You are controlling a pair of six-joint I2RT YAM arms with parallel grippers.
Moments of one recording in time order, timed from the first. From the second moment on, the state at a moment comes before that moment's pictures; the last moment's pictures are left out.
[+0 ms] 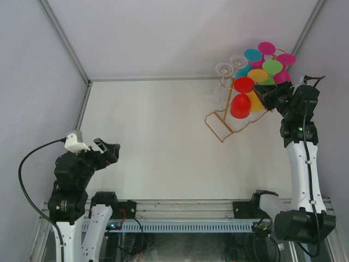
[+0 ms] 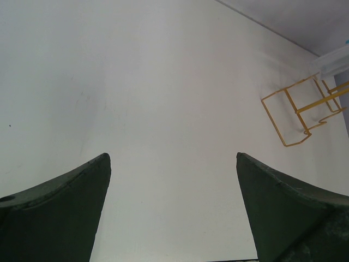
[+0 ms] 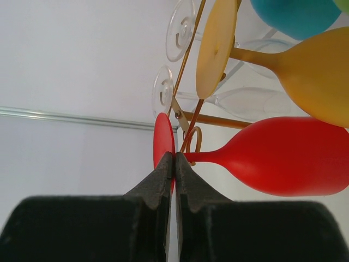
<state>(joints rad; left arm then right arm) -0.01 0.33 0.87 -0.89 0.09 -0.47 -0.16 1.05 1.14 -0.28 -0.42 1.13</state>
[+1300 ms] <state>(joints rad) -0.01 0.33 0.86 -0.81 0.21 -0.53 -0.09 0.77 1.03 -0.33 -0.52 1.08</state>
